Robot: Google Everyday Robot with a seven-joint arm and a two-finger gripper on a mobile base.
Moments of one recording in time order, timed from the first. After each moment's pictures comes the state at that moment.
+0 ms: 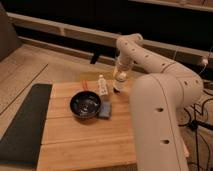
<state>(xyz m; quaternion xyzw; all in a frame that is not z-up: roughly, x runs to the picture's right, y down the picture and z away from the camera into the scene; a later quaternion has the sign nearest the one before) 0.111 -0.084 0.911 -0.22 0.14 0.64 0.72</state>
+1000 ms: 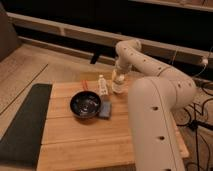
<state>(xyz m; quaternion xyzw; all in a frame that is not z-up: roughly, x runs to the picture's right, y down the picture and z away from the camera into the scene) 0.106 -0.058 0.942 -0.24 0.15 0.60 0.75</state>
